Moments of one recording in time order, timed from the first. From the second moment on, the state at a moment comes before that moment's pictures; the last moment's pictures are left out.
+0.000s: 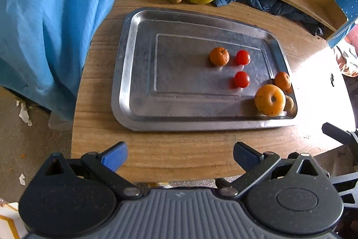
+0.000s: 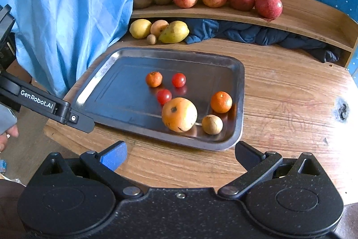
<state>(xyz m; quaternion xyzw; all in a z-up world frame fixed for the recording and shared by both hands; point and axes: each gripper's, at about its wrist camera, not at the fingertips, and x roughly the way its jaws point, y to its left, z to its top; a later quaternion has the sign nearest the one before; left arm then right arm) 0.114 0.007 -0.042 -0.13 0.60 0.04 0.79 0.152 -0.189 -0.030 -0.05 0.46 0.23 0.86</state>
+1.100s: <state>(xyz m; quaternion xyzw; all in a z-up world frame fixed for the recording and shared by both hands) 0.162 0.000 -0.030 -0.10 0.59 0.06 0.80 0.198 -0.210 -0.028 -0.01 0.43 0.21 0.88</state>
